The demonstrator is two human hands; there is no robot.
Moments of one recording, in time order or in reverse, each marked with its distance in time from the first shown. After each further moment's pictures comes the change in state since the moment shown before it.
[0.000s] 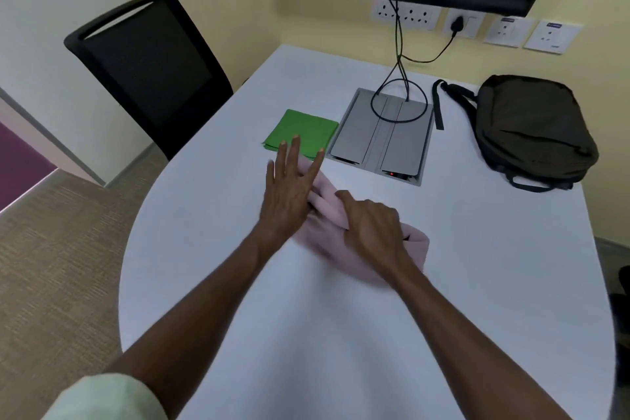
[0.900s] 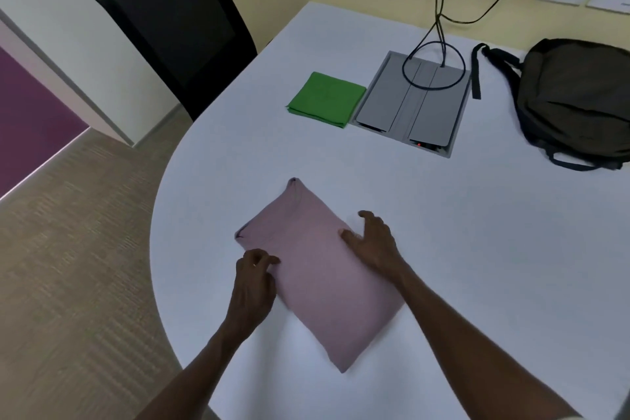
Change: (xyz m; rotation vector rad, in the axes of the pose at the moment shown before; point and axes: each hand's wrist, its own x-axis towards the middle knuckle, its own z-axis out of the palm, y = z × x) left_hand -0.255 -0.026 0.030 -0.312 -0.157 -0.400; right_hand -0.052 -0.001 0.124 0.601 -0.477 0.375
